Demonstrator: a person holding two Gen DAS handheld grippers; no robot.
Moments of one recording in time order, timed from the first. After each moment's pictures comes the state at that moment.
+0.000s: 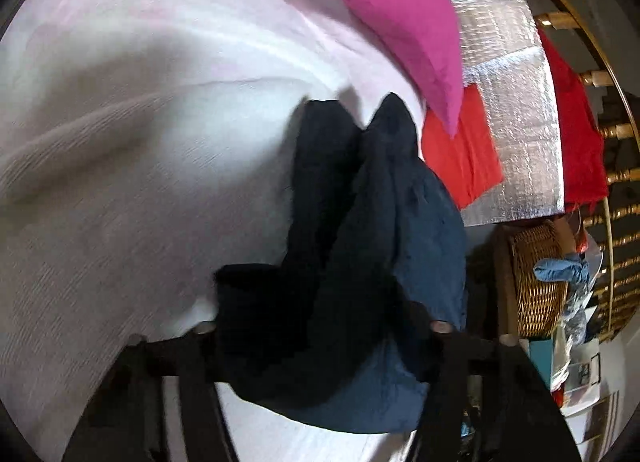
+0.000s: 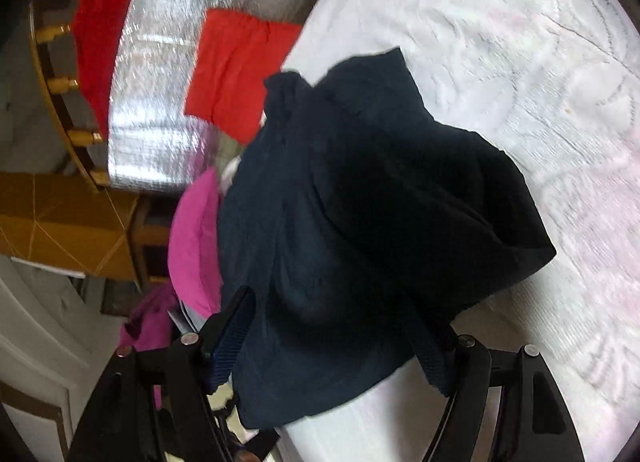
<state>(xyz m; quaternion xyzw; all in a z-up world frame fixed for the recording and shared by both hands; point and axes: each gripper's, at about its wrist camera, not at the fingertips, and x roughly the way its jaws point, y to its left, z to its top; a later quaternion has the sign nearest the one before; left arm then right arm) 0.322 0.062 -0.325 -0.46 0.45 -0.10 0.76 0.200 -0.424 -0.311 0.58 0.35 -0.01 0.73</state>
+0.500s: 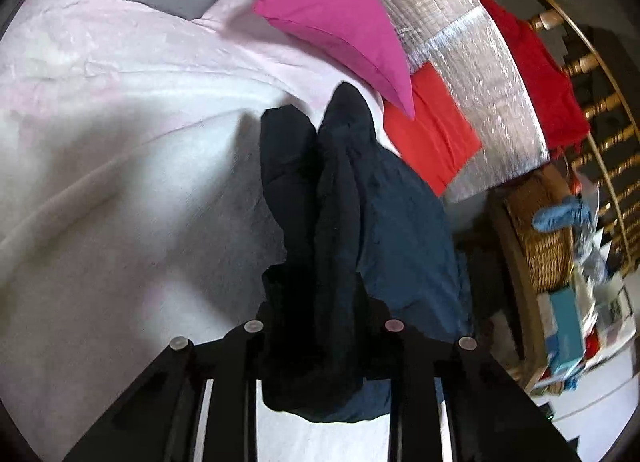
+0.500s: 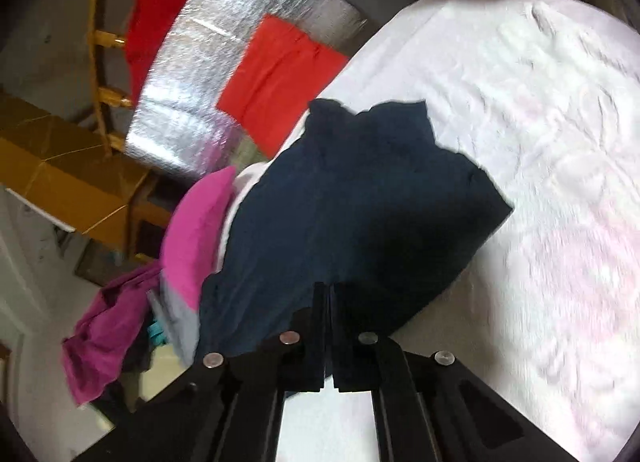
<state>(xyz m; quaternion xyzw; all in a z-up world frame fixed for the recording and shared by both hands) 0.276 0.060 -0.285 -0.36 0.43 -0.14 0.82 0.161 -0.406 -0.265 0.49 0.33 0.00 0.81</state>
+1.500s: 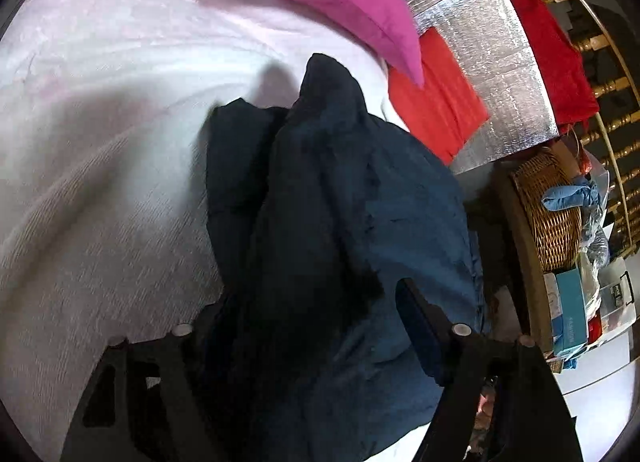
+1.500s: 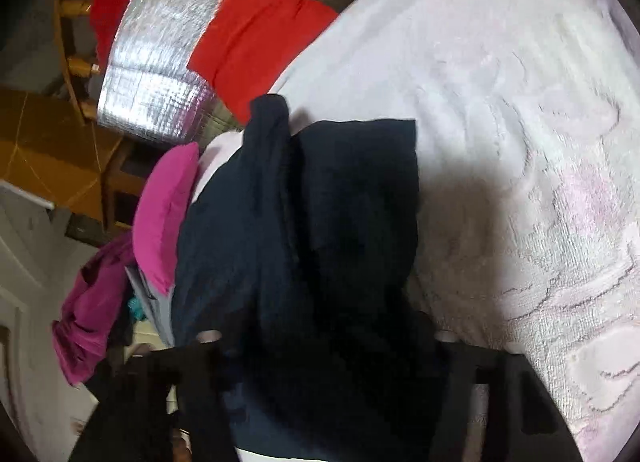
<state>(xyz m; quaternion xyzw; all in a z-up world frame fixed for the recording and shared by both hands) 0.329 0.050 -0.304 -0.35 0.47 -0.16 0.80 0.258 -0.469 -0.310 0.44 0.42 0.03 0.79</state>
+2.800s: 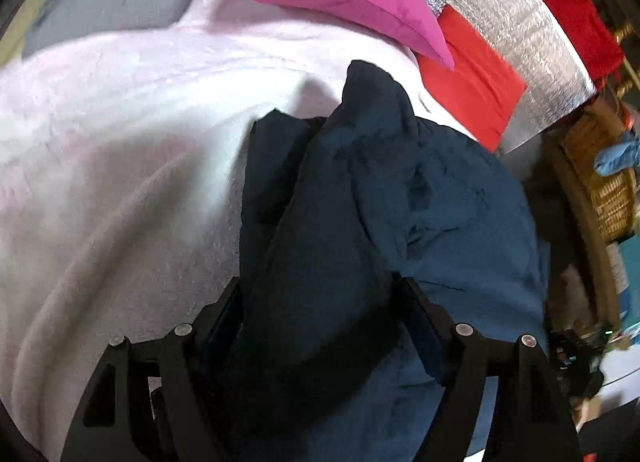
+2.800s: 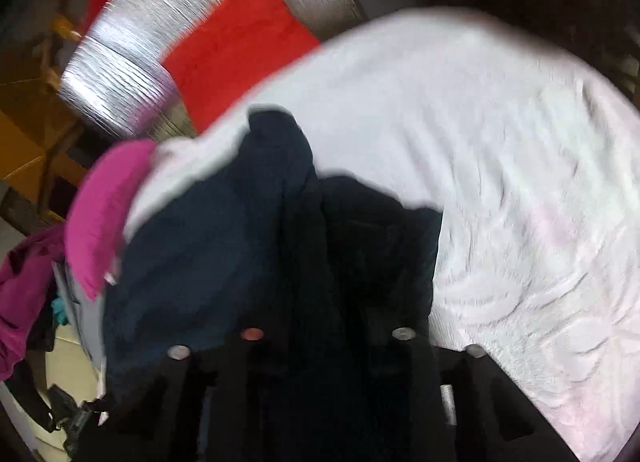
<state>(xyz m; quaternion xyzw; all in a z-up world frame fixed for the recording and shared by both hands) 0.333 0.041 -0.294 -0.21 0.49 -0.08 0.84 0.267 -0.428 -0.299 0.35 0.43 -0.10 0.82</state>
